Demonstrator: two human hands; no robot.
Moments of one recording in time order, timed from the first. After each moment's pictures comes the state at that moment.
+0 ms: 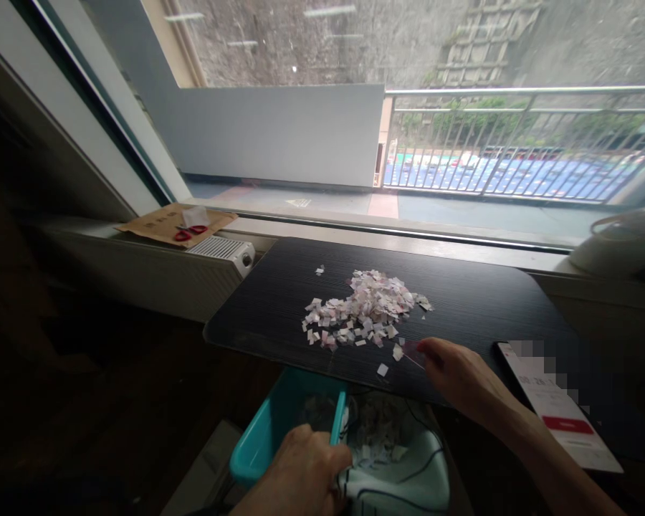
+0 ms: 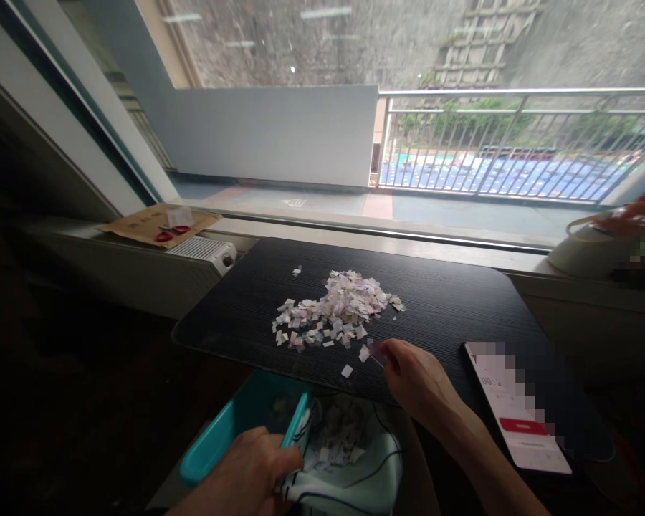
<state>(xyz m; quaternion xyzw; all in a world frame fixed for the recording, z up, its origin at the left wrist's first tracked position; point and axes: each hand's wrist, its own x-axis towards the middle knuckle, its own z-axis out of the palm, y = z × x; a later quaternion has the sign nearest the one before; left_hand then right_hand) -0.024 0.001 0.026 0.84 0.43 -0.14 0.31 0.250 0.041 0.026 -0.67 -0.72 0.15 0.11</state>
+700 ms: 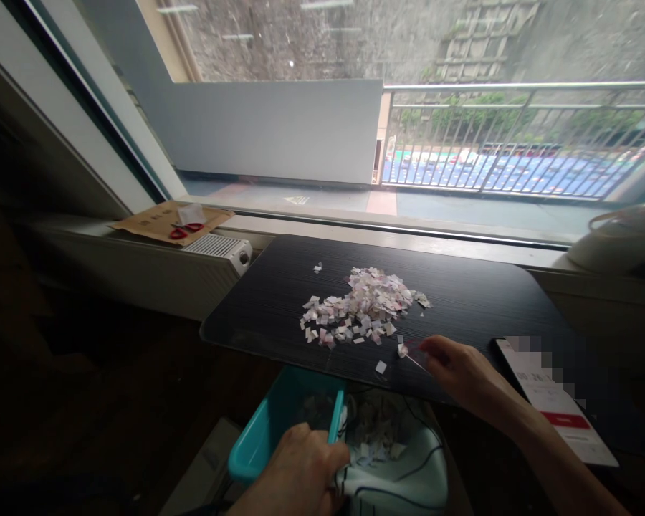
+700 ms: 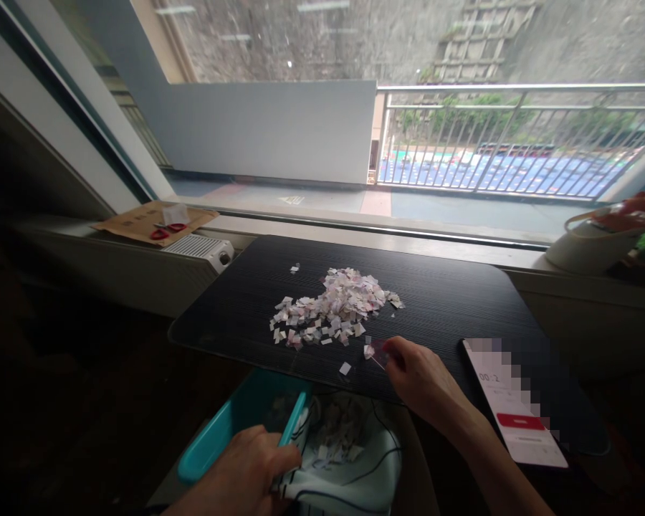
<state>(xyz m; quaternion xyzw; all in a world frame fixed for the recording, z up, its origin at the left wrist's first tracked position) -0.020 -0.001 0.031 0.82 0.46 -0.14 0.31 0.256 0.042 0.021 -0.69 -0.68 0.18 0.14</state>
